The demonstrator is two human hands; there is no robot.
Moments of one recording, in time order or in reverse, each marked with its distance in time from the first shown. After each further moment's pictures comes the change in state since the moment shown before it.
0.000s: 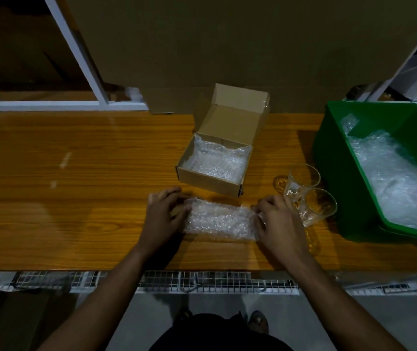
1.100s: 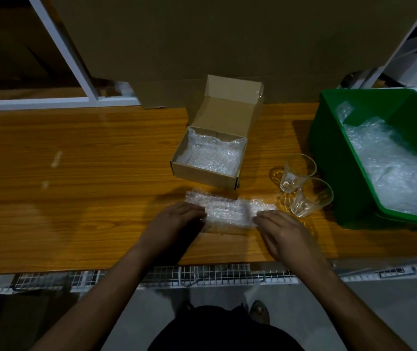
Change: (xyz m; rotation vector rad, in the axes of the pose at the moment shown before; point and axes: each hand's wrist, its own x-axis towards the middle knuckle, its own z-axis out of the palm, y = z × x) left_hand -0.019 0.030 -0.011 0.138 -0.254 0.368; right_hand -0.039 0.032 0.005 0.110 0.033 -0.331
